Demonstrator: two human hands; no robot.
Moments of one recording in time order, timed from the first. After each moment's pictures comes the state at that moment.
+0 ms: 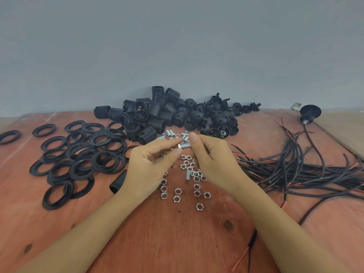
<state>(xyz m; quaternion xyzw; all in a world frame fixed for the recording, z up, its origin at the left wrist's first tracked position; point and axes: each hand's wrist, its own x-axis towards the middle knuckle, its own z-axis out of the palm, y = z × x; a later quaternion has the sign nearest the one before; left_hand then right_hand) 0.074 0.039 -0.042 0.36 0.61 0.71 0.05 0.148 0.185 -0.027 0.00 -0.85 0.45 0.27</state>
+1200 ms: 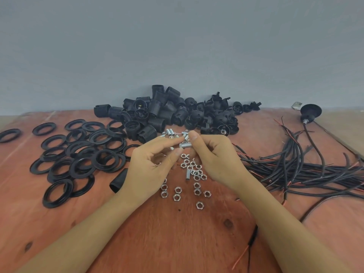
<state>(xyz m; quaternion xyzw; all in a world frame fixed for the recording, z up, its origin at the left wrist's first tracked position) 0.071 0.037 -0.048 0.43 0.65 0.63 -0.05 0.151 0.188 -0.022 -0.03 -0.83 0.51 0.23</state>
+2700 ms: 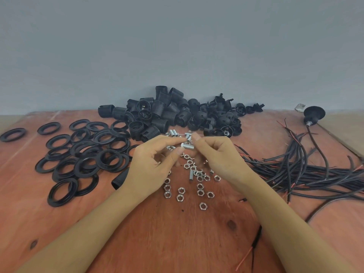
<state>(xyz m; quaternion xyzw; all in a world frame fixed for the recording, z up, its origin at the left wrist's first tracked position) 0.067 0.033 -0.042 0.43 0.69 0.58 -0.09 0.149 0.186 -0.016 -0.08 -0.77 0.62 0.15</state>
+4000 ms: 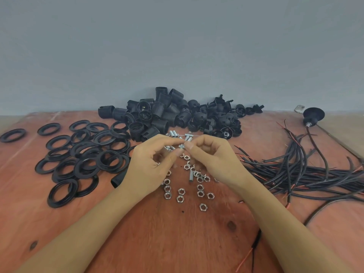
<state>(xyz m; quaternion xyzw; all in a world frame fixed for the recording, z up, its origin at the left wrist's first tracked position) 0.065 0.030 -0.039 0.46 0.68 0.56 -0.10 0.147 0.183 -0.021 -0.03 -0.77 0.62 0.16</state>
